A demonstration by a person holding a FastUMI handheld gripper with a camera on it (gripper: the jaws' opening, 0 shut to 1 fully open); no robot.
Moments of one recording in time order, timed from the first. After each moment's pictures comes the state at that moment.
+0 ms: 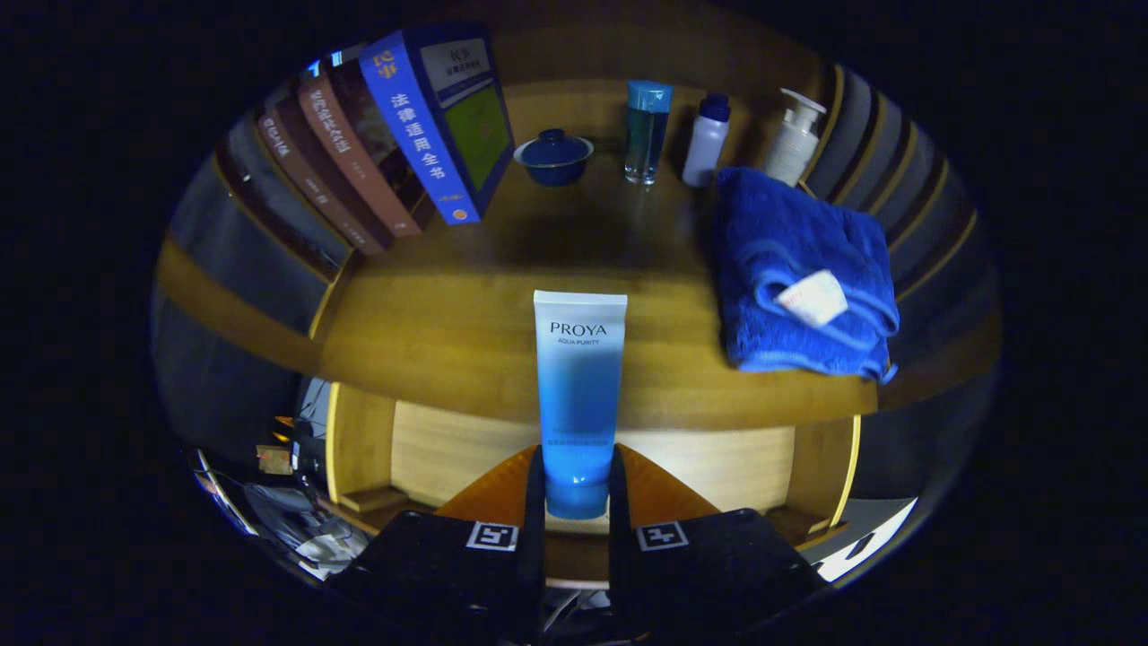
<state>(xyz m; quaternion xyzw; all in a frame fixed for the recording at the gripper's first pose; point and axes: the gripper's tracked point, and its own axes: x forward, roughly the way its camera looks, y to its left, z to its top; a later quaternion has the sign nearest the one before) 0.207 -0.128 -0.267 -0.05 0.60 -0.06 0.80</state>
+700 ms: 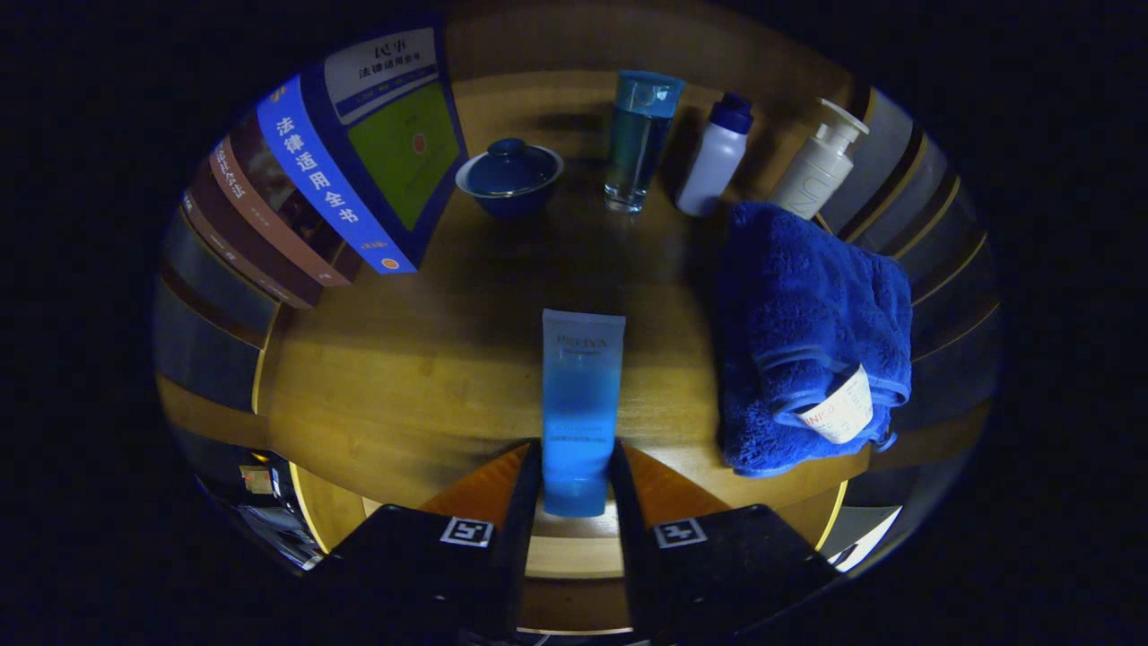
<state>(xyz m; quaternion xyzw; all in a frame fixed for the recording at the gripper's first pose) 0.266 -0.141 -0.288 -0.07 0.59 -0.08 0.80</state>
